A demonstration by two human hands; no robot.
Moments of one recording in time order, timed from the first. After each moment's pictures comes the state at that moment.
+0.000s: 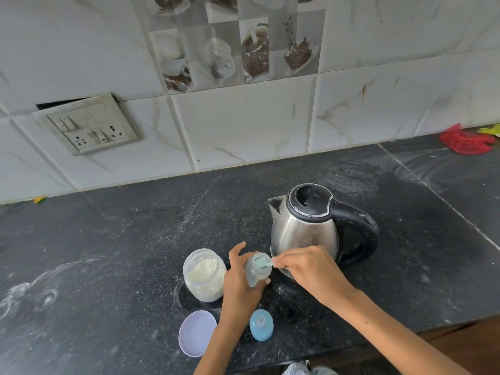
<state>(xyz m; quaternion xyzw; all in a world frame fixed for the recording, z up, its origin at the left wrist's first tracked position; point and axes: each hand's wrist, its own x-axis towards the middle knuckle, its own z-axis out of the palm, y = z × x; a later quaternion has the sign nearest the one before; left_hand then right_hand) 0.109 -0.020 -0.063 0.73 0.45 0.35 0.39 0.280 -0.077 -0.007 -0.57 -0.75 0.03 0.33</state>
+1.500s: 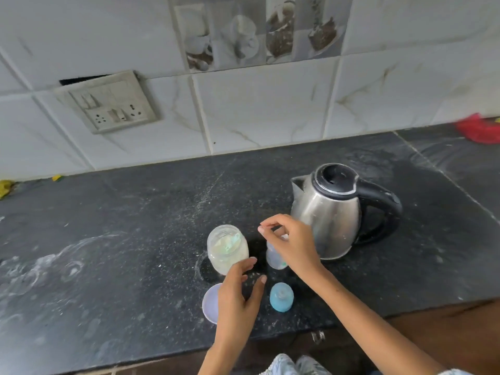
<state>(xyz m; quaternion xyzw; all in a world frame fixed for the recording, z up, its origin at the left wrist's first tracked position) 0.038 -0.075 -0.044 0.70 0.47 0.40 0.37 0.197 -0.048 -0.010 -0.66 -0.53 0.22 0.49</state>
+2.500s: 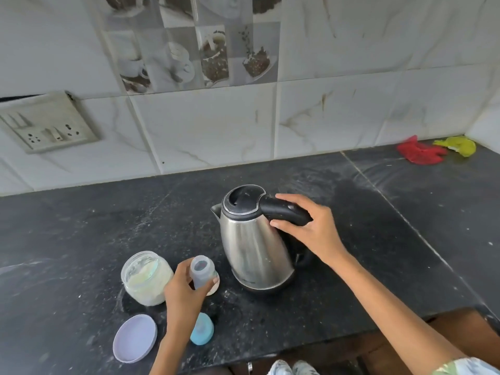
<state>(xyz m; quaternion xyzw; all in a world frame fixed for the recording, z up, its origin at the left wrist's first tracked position) 0.134 -0.042 -0.061 0.64 0.58 0.38 0.35 0.400 -0.088 0.034 -0.57 -0.60 0.16 0.54</state>
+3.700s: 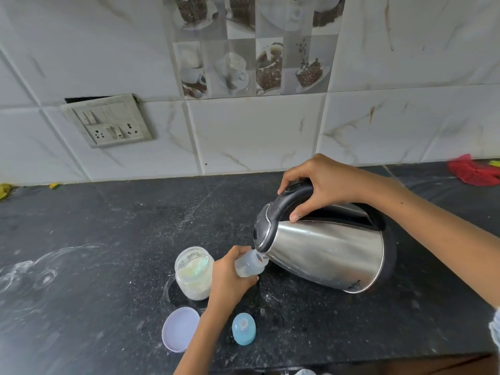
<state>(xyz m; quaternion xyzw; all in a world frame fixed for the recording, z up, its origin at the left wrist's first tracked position) 0.120 -0.015 -0.036 0.72 0.51 0.32 0.35 0.351 -0.015 0.169 -0.53 -0.82 0.17 0.14</state>
